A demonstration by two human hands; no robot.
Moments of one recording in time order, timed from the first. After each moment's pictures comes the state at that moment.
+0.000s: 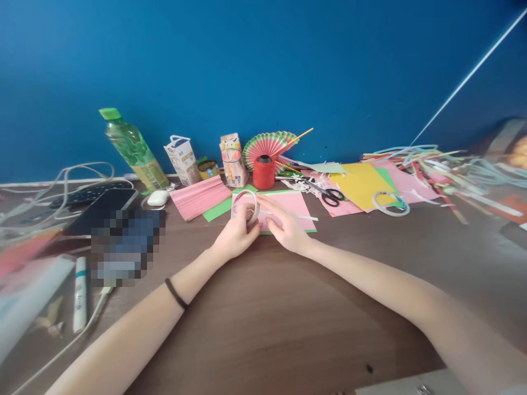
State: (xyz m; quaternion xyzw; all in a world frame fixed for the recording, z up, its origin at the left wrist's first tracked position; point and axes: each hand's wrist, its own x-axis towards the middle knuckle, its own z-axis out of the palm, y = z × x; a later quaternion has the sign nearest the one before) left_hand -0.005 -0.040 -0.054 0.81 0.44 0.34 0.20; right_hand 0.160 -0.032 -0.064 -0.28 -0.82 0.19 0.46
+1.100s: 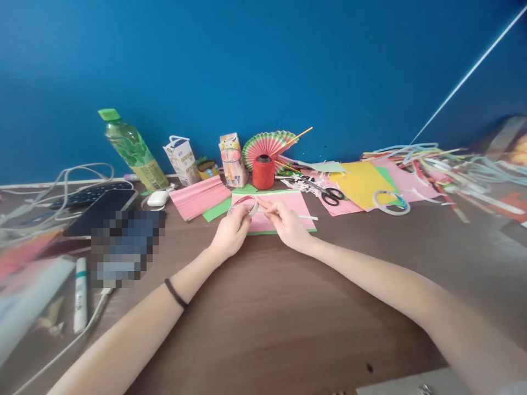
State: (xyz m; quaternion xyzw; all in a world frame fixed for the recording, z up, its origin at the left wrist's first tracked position) left_hand -0.011 -0.040 -0.048 0.78 0.51 0.32 0.18; right_hand 0.162 -0.036 -0.062 -0.34 -0.75 0.33 0.46
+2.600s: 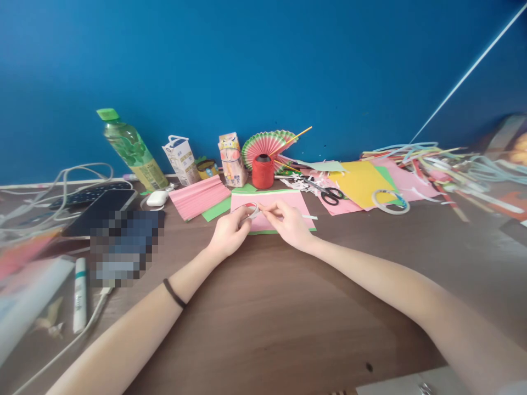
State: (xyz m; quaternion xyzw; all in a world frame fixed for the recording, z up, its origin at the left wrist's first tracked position) left_hand -0.012 -0.042 -0.048 0.78 0.51 0.32 0.18; right_hand 0.160 -0.033 -0.061 -0.37 -0.72 0.32 0.49
